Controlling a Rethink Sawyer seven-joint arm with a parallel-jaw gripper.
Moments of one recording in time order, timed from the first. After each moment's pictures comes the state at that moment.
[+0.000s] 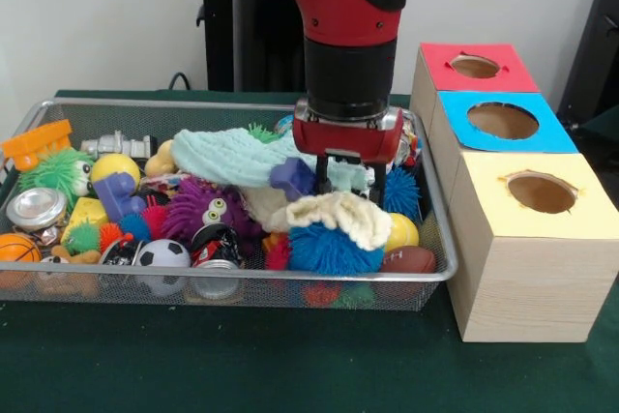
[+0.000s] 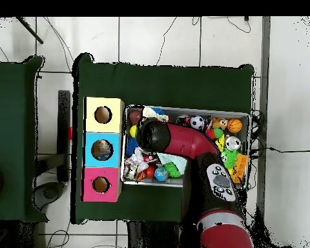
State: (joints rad) arm -0.27 -0.54 0.07 1.60 0.00 0.39 1.83
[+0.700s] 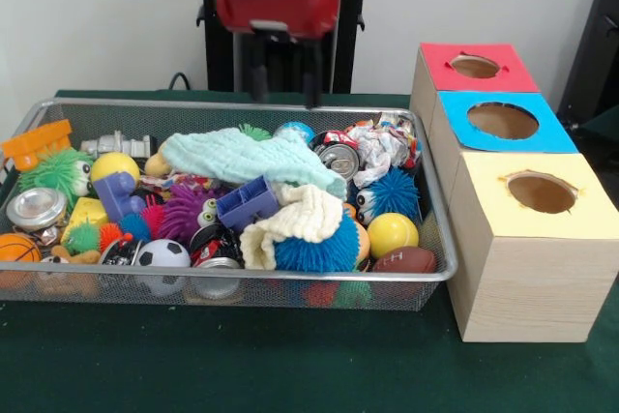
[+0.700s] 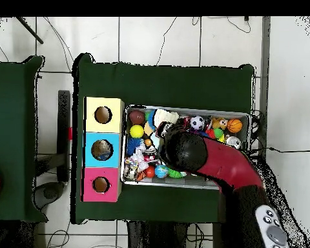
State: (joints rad) arm -0.47 -0.84 0.15 1.80 0.01 0.47 1.83
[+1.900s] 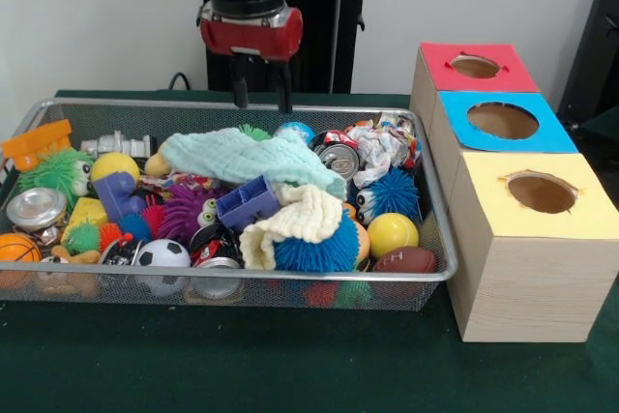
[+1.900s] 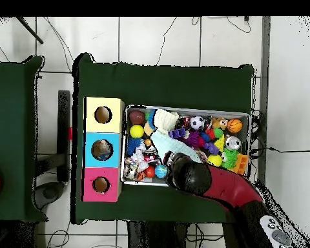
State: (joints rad) arm -0.58 -0.75 0.18 1.97 -0.14 0.36 1.83
